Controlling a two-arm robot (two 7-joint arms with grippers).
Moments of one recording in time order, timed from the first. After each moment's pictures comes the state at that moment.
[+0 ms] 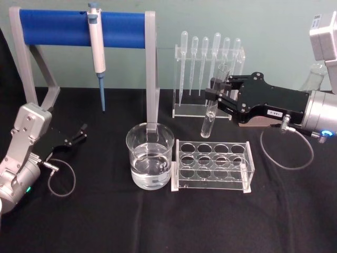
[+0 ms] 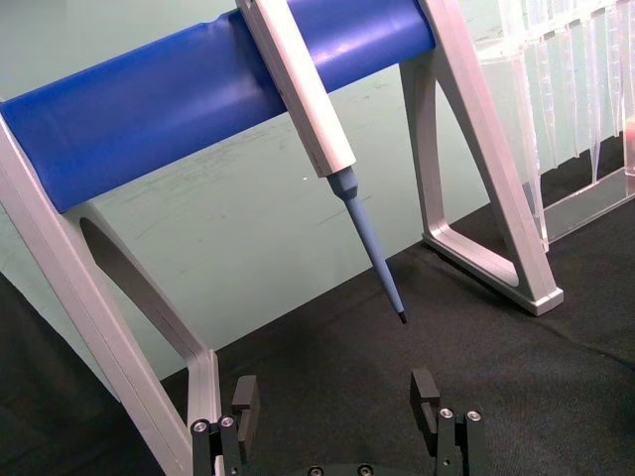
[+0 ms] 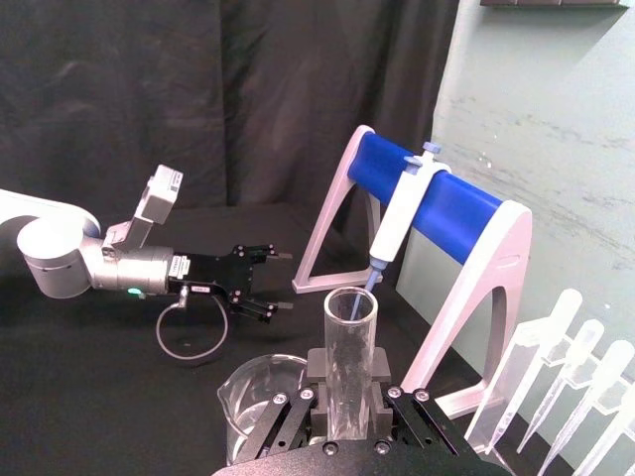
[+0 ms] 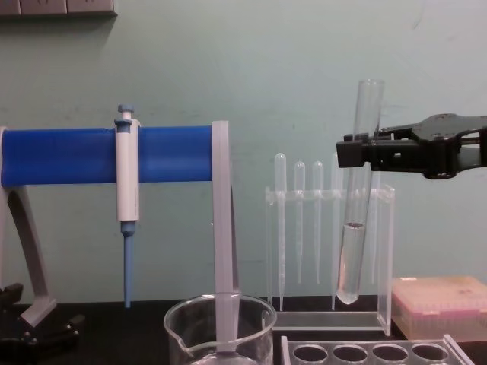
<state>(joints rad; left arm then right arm) -0.20 0.60 0.45 -1.41 -0.25 -0.12 0.03 0.49 0.72 -0.49 -1.66 0.62 0.13 0.71</state>
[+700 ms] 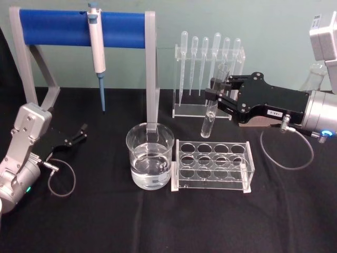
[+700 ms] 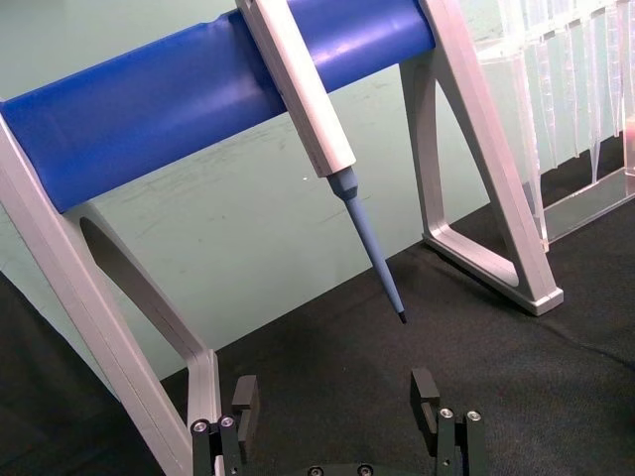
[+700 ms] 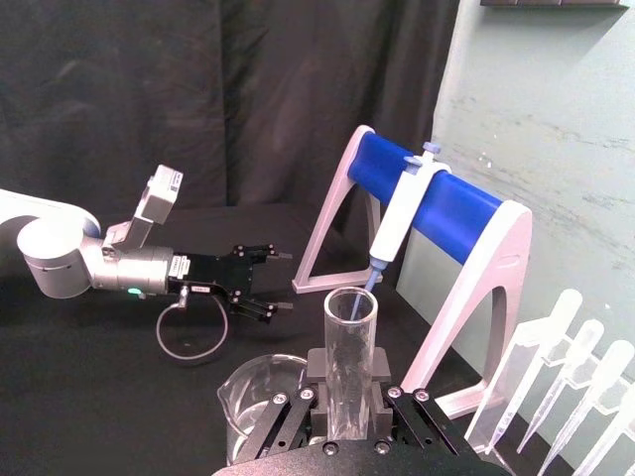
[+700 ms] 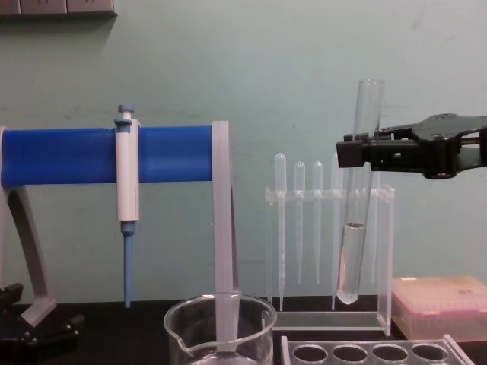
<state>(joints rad) -0.20 0.60 0.45 -1.41 -0.25 -0.12 0.03 0.49 0.72 -0.49 -1.66 0.62 0.13 0.71</state>
